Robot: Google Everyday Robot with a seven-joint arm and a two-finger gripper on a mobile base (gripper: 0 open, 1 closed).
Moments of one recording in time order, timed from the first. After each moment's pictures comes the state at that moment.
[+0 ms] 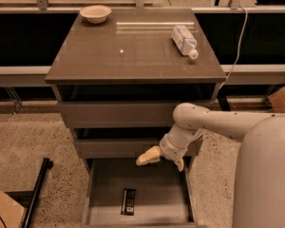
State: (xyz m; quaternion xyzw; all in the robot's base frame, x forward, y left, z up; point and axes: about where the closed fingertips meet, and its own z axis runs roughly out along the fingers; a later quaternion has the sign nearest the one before) arm 0.526 -0.080 0.497 0.06 -0.97 -0.21 0.08
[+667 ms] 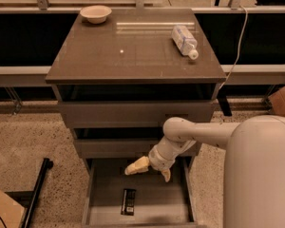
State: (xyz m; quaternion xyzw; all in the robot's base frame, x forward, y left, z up) arm 0.512 -0.030 0.444 0.06 -0.96 -0.25 0.10
